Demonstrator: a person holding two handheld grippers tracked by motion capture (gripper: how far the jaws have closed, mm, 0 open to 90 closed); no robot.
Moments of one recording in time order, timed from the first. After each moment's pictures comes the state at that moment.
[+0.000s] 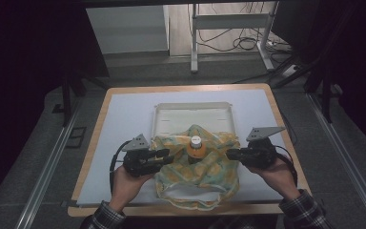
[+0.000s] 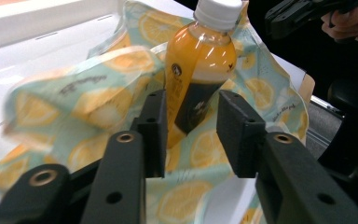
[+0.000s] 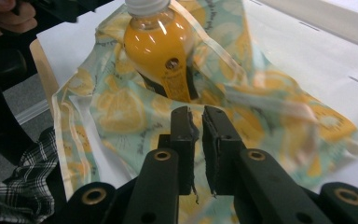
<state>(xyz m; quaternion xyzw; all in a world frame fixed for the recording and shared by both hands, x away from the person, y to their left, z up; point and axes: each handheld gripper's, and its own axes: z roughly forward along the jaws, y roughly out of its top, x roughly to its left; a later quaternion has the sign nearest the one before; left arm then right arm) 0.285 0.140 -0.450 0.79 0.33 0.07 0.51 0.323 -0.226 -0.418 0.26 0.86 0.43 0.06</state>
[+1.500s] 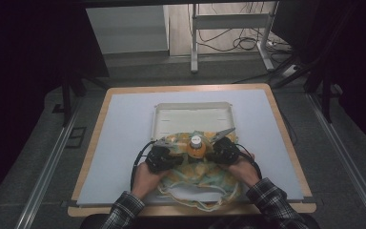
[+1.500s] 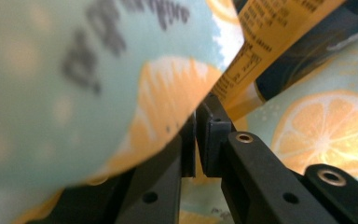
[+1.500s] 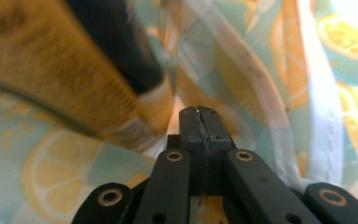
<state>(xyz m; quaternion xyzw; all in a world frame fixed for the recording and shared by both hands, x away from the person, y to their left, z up) 0.337 0.105 -0.528 0.84 0.37 0.01 0.41 0.378 -0.155 -0.511 0.27 0.91 0.31 0.06</state>
